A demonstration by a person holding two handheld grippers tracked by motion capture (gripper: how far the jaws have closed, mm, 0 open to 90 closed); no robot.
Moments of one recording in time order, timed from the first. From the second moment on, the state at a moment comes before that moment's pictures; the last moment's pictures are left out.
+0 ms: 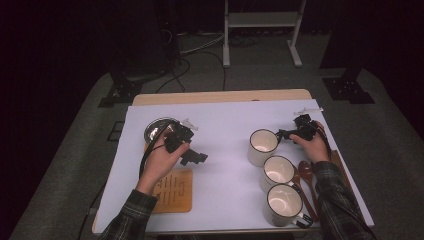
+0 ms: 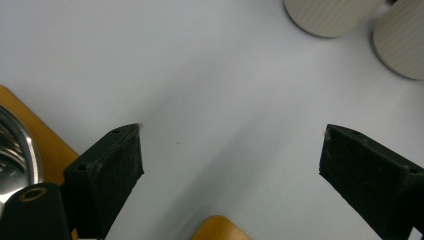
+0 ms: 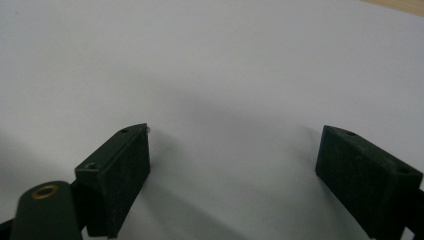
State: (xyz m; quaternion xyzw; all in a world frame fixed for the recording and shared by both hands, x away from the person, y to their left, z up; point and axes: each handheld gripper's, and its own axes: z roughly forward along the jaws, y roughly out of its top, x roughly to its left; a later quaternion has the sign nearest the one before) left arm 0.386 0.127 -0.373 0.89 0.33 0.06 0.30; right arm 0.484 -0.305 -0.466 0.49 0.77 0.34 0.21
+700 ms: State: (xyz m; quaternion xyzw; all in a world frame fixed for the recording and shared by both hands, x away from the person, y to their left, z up) left arm 0.355 0.105 -0.401 0.91 0.29 0.05 0.29; right arm 0.484 -0.305 -0.466 0.49 0.77 0.34 0.21
